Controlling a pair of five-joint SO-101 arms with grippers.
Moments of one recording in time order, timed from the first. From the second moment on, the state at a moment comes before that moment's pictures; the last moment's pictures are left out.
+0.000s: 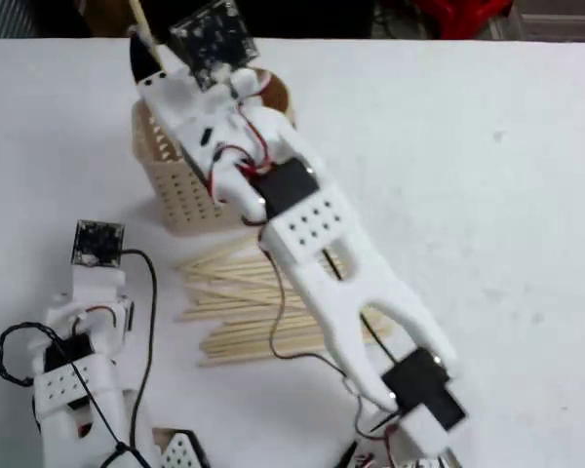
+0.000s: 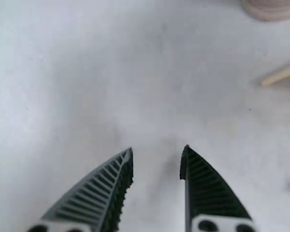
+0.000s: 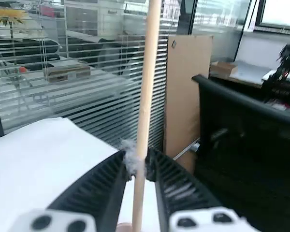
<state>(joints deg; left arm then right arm) -30.1 -58.2 88.0 37.0 -27.0 -39.8 2.4 -11.0 18.7 3.6</state>
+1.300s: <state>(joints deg) -30.1 -58.2 88.0 37.0 -27.0 -29.5 -24.1 -11.6 92.3 5.6</state>
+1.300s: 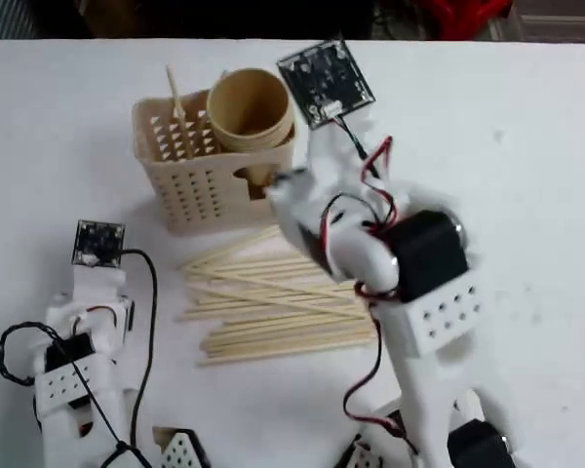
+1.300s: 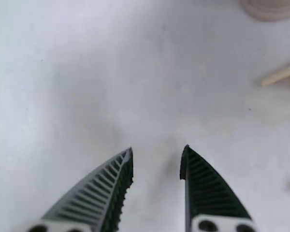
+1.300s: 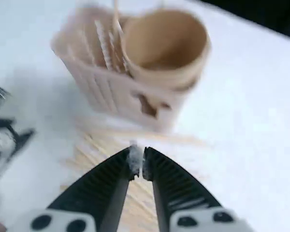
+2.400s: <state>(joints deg) -30.1 -58.2 88.0 37.0 -27.0 -31.3 1.5 27.7 61.2 53.9</state>
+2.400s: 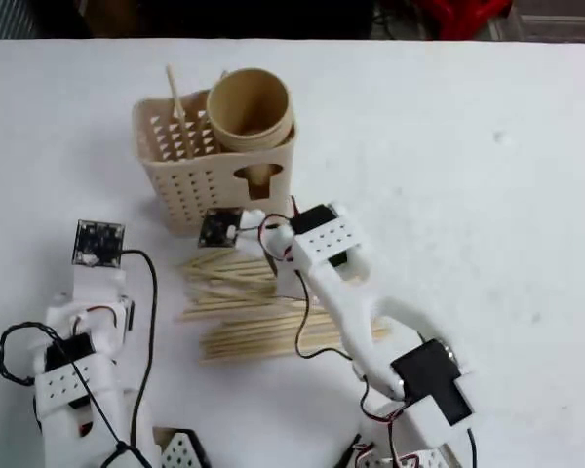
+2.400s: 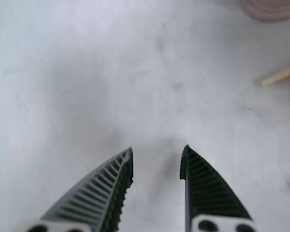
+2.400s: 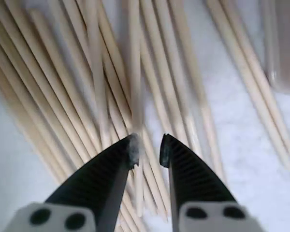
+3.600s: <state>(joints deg) -30.1 -58.2 88.0 37.0 -27.0 -34.5 2.2 31.6 56.3 46.7</state>
